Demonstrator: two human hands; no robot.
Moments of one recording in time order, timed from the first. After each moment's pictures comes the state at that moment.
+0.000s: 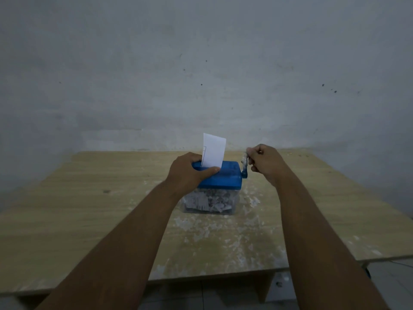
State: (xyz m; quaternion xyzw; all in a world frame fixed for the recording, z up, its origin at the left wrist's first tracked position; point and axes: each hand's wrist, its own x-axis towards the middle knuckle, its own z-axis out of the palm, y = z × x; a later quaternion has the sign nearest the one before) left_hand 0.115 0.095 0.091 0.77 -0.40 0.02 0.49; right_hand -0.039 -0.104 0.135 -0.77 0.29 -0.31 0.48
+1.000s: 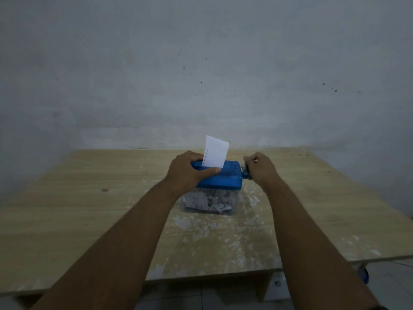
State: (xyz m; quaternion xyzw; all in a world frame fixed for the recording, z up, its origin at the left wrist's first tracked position) left_hand 0.121 0.092 0.086 0.77 -0.41 0.01 0.49; right_hand -0.026 -0.099 0.104 -0.78 0.33 -0.32 0.43
